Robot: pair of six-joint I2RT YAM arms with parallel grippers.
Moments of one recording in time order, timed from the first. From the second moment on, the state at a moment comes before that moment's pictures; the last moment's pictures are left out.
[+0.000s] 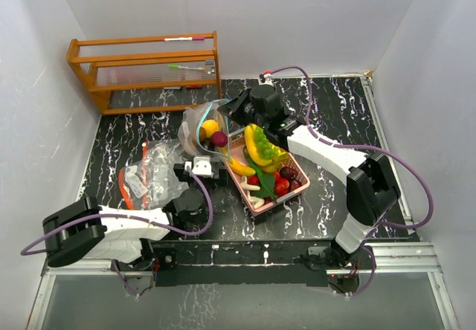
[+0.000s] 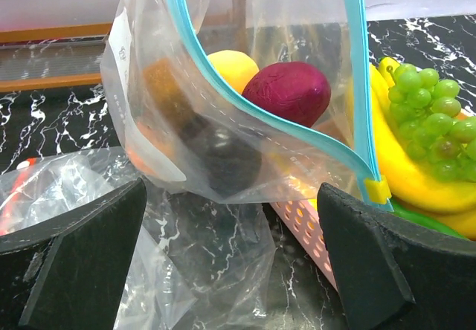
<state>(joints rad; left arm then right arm) -1.16 1.25 0.33 0.98 -1.10 0.07 0.64 1.69 1.34 0.05 -0.03 1.08</state>
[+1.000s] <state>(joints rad) -1.05 0.93 0.44 0.70 -0.94 0.10 0.58 1.43 0.99 0.02 0.08 1.15</state>
